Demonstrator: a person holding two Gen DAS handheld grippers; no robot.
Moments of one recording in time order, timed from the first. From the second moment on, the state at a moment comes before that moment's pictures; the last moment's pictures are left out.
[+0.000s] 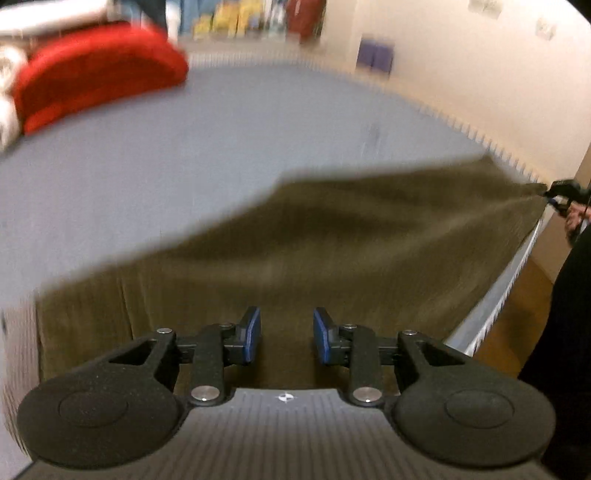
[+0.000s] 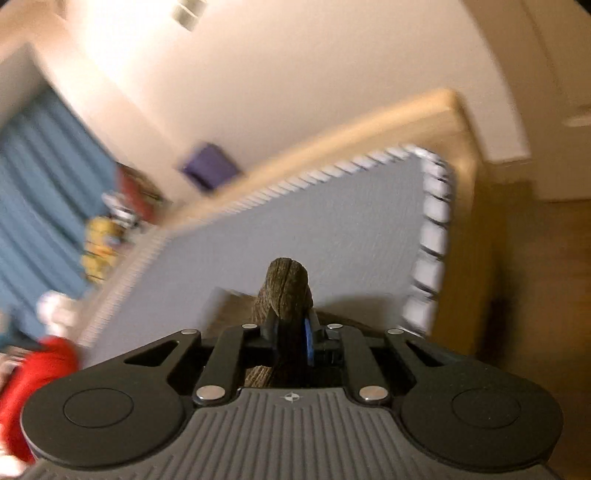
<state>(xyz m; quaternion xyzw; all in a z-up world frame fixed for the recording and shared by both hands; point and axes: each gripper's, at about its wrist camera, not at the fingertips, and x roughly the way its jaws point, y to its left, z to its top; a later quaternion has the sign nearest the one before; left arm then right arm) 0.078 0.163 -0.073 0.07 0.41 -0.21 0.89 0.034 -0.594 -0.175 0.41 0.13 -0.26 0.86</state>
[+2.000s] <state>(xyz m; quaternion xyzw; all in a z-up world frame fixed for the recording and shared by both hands) 0.050 0.342 -0.041 -0.22 0.45 0.07 0.87 0.077 -0.543 -0.110 0.17 0.22 -0.18 0.94</state>
